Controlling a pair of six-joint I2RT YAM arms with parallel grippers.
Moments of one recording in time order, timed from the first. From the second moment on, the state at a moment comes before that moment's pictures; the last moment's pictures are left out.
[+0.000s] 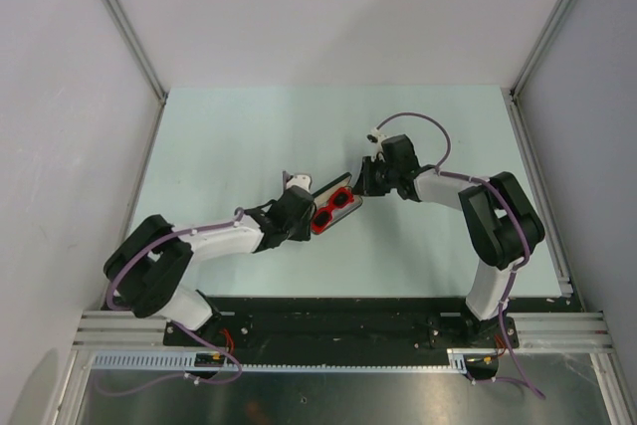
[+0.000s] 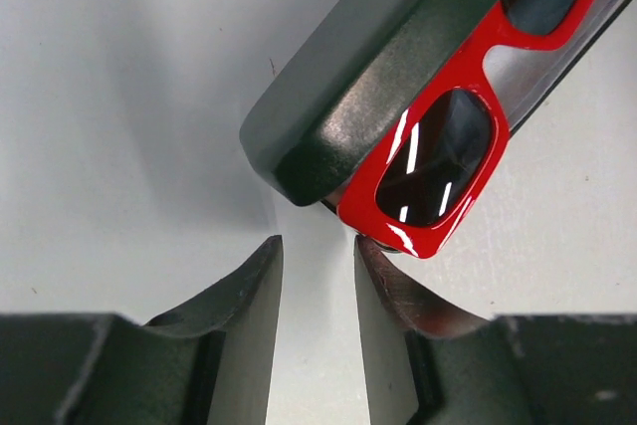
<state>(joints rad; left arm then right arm) -0.78 1.48 0.70 -0.11 -0.25 -0.53 0.46 1.82 1.03 0.04 -0.35 0.41</state>
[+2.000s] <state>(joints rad) -0.77 1.19 0.72 -0.11 -0.41 -0.47 0.44 1.62 1.04 -0.07 -0.28 0.40</state>
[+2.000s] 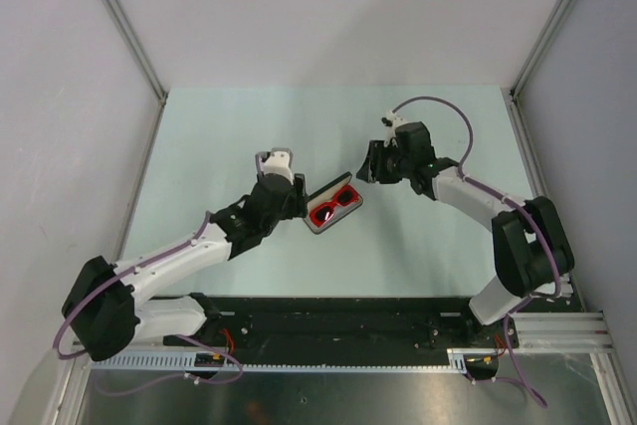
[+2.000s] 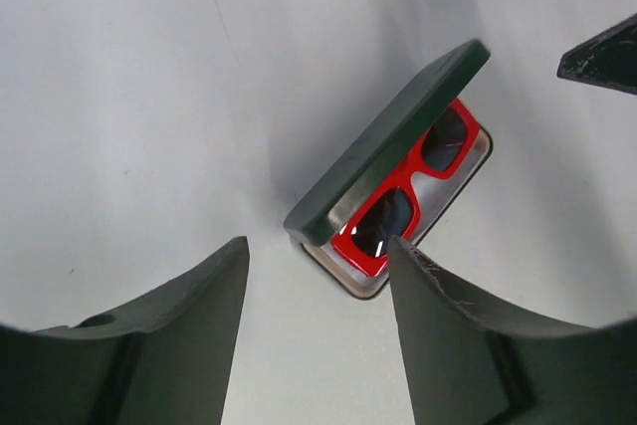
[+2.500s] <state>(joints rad) -0.45 1.54 1.02 -0.09 0.07 -0.47 0.43 1.57 0.97 -0.26 -0.16 0.51</state>
